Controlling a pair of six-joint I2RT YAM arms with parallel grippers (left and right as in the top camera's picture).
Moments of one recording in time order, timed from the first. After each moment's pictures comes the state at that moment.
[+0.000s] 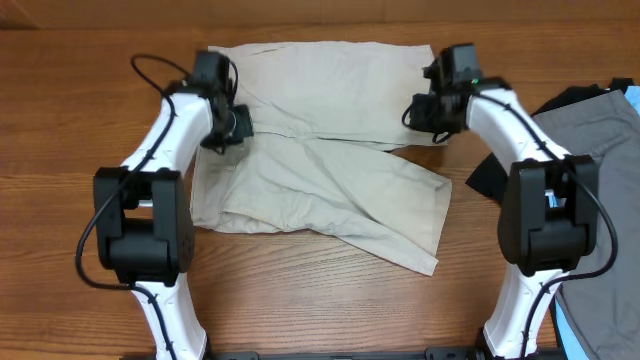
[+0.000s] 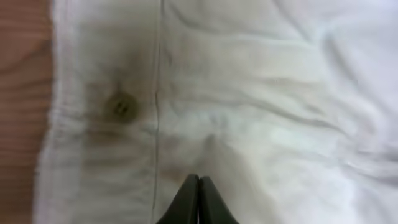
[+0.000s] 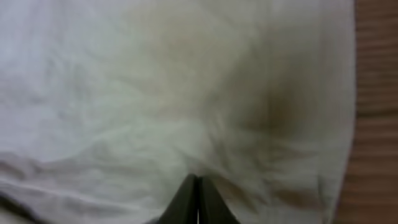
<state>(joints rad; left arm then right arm) -0.08 2.08 1.64 -0.86 0.07 -0.28 0.09 2.11 1.64 -0.79 -0.20 0.21</state>
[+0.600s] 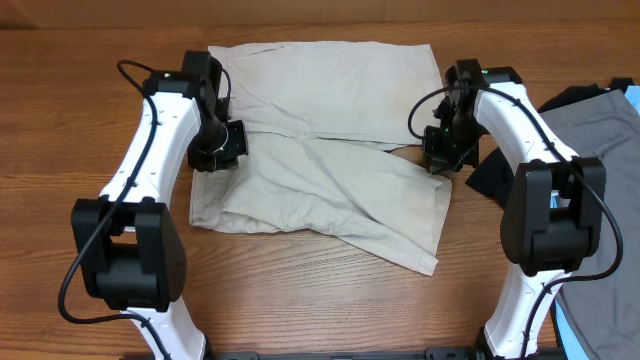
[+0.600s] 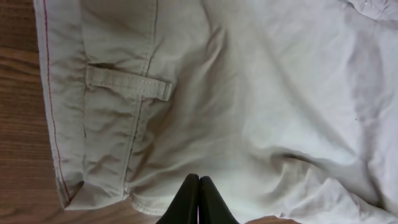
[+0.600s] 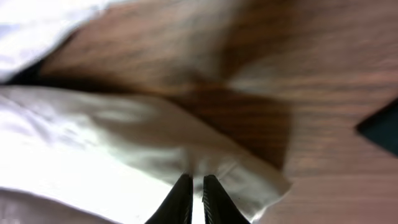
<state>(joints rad) -0.08 1.95 1.61 -1.21 0.16 -0.28 0.08 2.11 1.65 -1.25 -0.20 0.23</state>
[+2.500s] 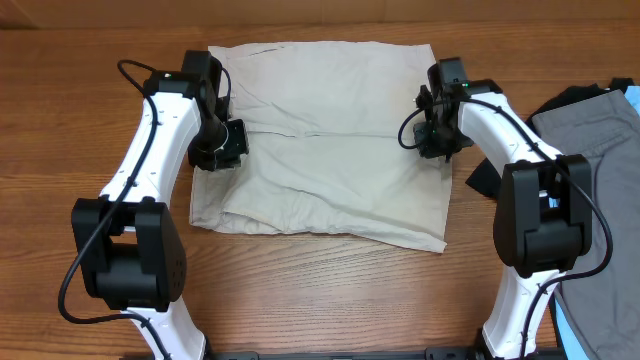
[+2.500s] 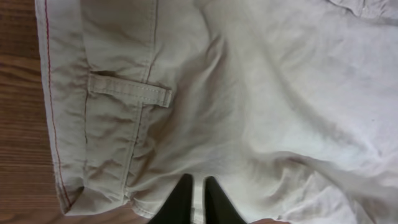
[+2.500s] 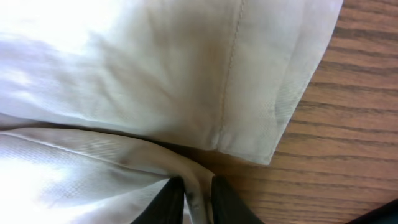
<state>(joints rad) -0.08 1.95 1.61 -1.20 0.16 -0.28 0.14 2.11 1.55 -0.87 0.06 -0.07</state>
